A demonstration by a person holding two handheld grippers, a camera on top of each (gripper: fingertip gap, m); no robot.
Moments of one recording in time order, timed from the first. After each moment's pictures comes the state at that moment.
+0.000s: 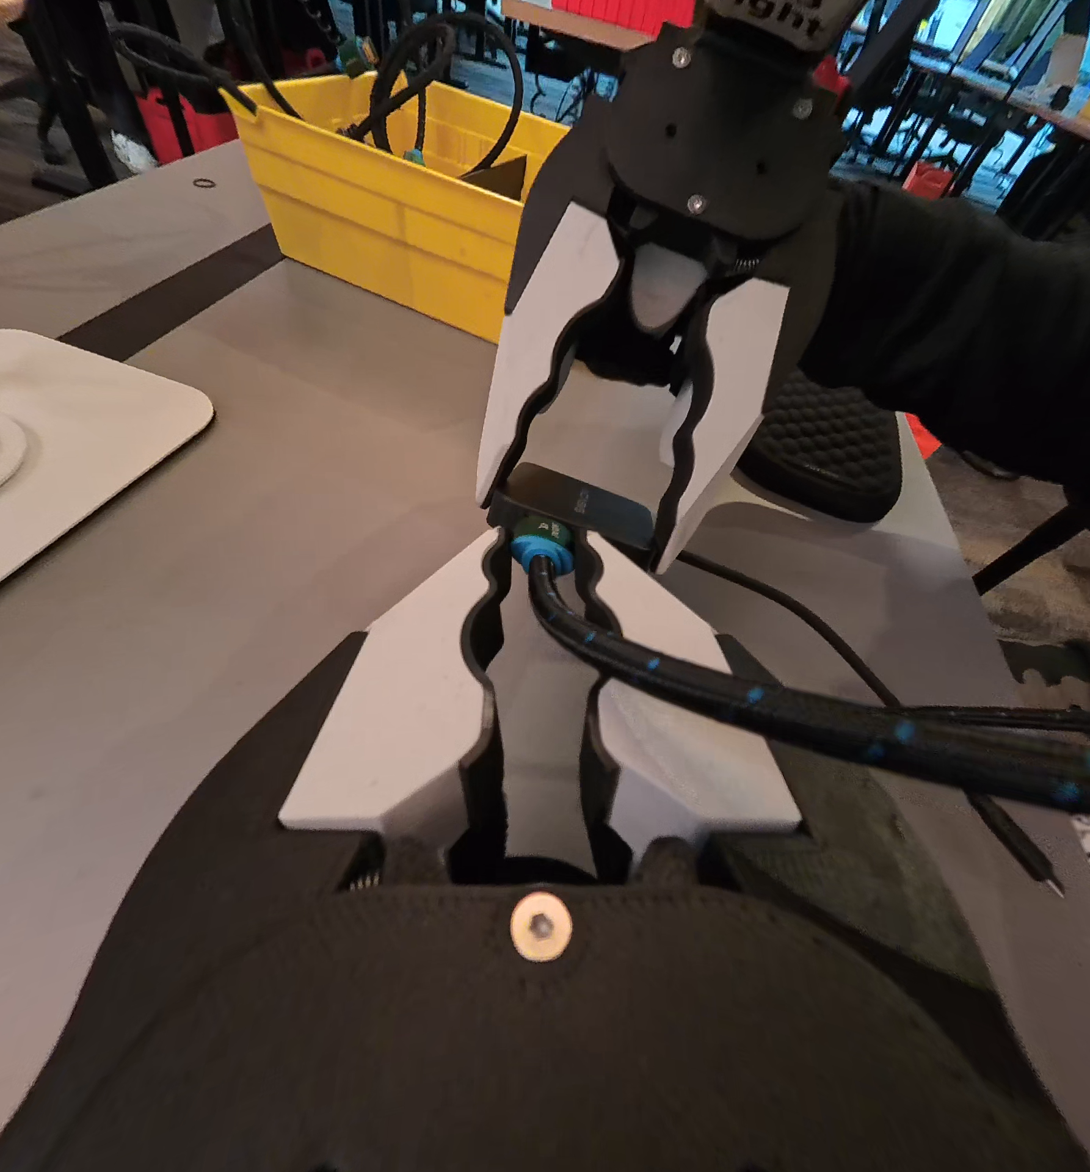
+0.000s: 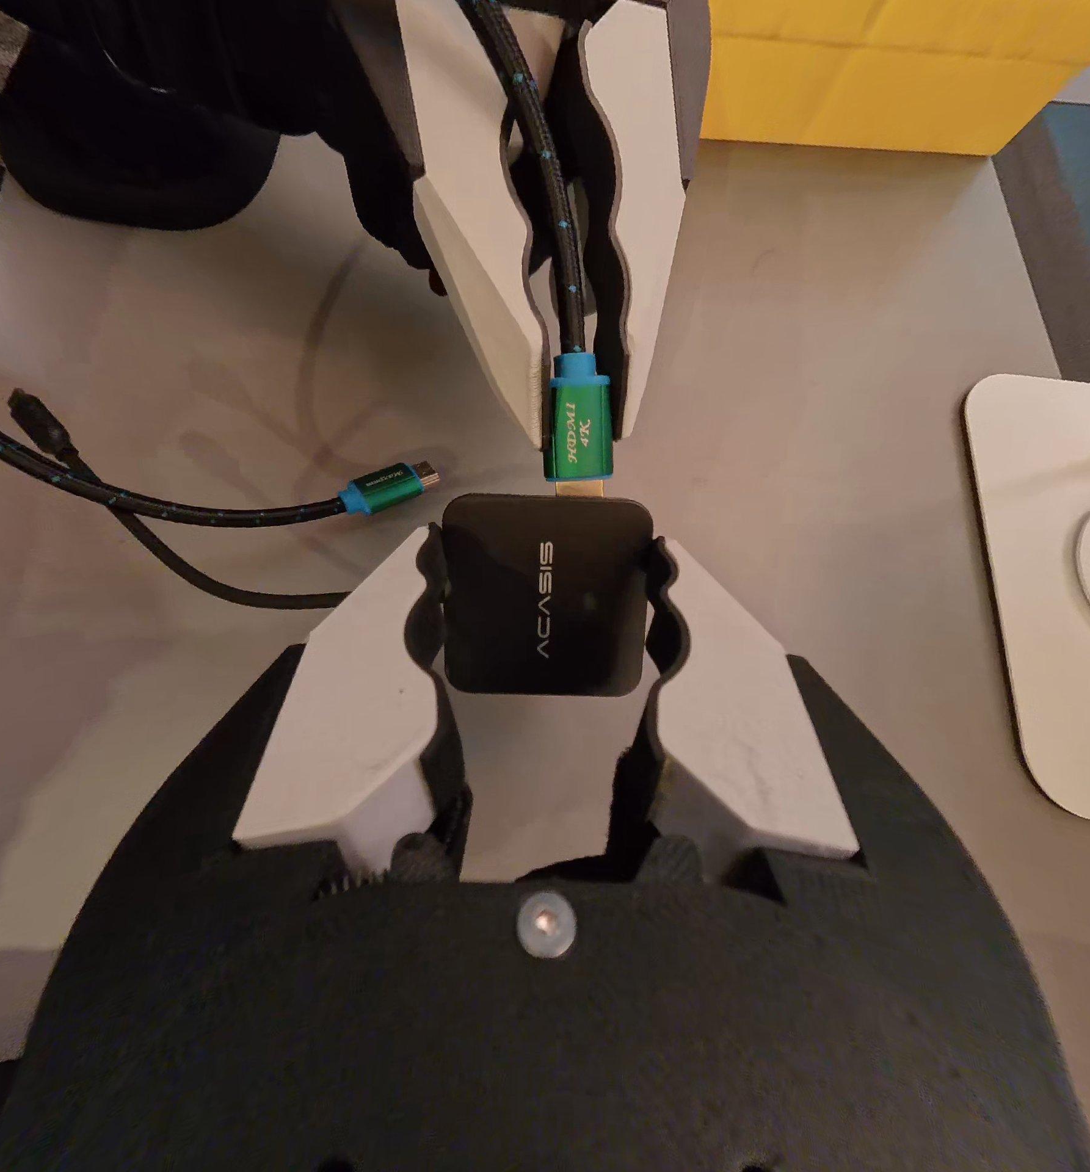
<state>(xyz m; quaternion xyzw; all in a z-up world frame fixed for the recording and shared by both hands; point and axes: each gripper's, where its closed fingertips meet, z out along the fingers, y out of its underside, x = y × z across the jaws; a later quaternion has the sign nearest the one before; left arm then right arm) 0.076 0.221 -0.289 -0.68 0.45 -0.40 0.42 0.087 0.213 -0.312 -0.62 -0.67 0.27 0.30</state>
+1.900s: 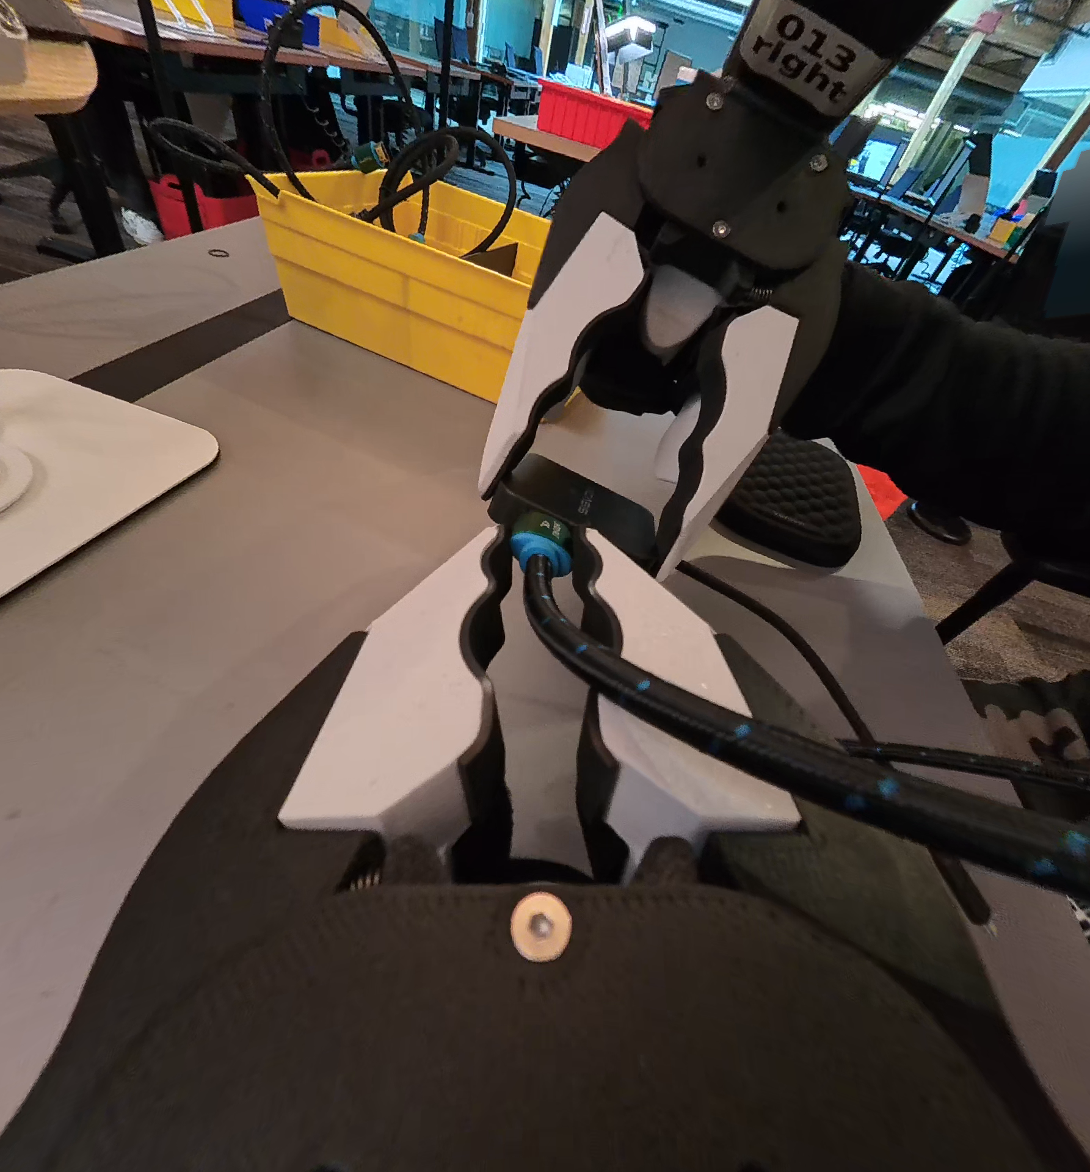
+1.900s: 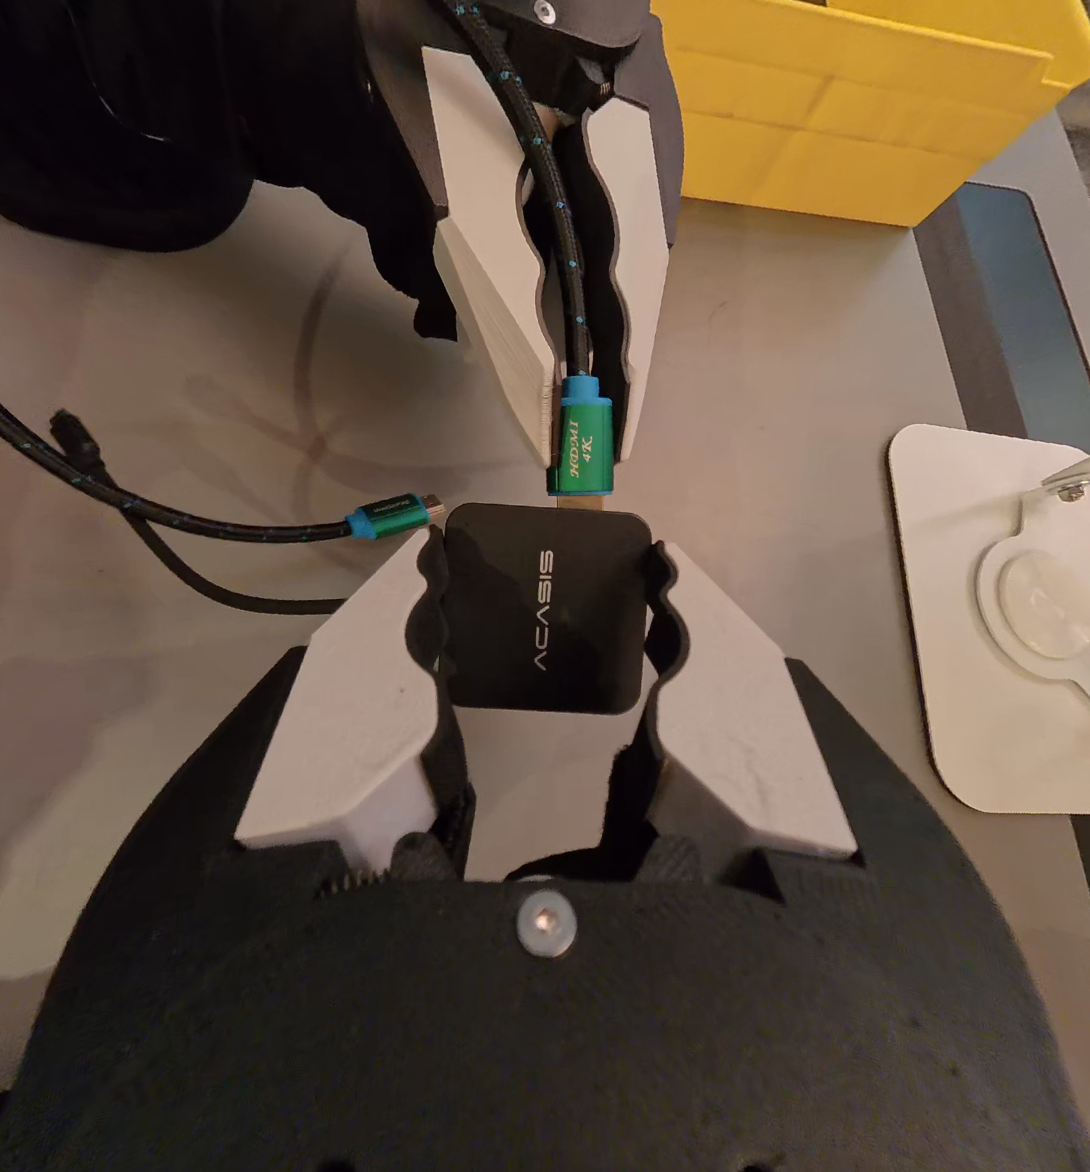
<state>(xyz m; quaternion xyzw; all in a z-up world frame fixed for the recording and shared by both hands) 0.069 0.222 -0.276 -0.66 0.42 -0.44 0.44 0.078 0.215 -0.293 -0.61 -0.68 0.23 0.33</state>
